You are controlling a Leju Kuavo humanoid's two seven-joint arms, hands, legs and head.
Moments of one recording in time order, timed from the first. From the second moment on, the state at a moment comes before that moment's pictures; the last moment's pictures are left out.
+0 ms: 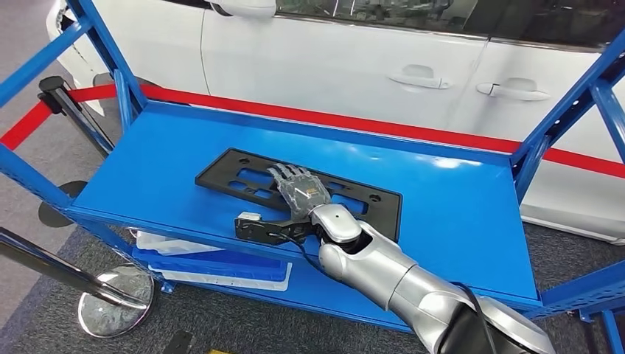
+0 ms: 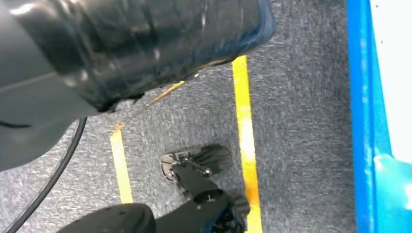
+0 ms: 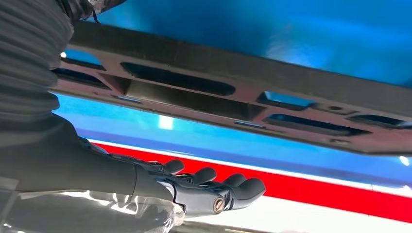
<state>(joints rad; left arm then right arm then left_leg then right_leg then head) -0.10 0.08 -0.91 -0.26 0.77 0.09 -0.37 -0.84 0.11 1.03 -0.80 0.58 -0.04 0.36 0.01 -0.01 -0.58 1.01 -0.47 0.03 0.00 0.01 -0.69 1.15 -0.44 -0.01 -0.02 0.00</state>
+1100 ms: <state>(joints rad) -0.10 0.08 -0.91 -0.25 0.83 0.03 -0.46 -0.86 0.04 1.06 -0.70 0.86 0.09 0.54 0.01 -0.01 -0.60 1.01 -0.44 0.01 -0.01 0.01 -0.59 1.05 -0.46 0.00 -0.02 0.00</state>
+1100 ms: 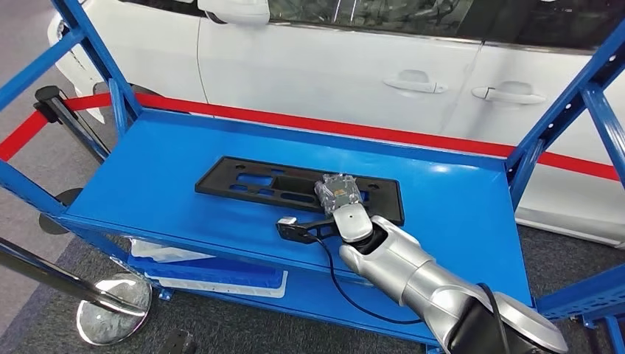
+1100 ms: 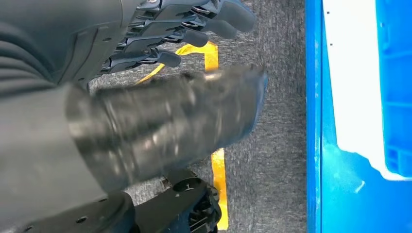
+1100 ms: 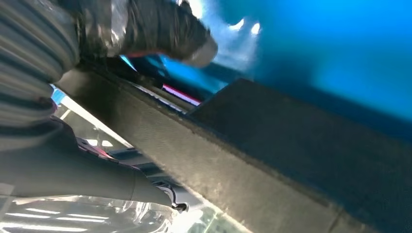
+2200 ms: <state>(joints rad) -0.11 0.07 -0.92 -0.25 0.78 0.34 -0.33 -0.82 0.02 0.98 -1.27 1.02 -0.32 0.49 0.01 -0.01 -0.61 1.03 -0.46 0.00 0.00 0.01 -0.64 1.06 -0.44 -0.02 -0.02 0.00</state>
